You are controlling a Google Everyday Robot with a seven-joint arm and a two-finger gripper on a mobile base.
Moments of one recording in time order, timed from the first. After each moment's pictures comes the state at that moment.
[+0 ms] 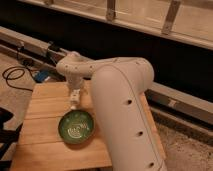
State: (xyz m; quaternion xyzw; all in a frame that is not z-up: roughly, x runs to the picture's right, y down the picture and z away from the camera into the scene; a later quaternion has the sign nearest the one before) arm -0.170 0.029 0.882 -0.23 0.17 0.62 0.73
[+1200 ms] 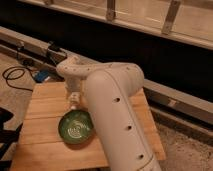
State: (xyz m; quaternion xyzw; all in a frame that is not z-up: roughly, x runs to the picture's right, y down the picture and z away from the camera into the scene) arm -0.186 0.052 0.918 -0.26 0.19 0.62 0.71
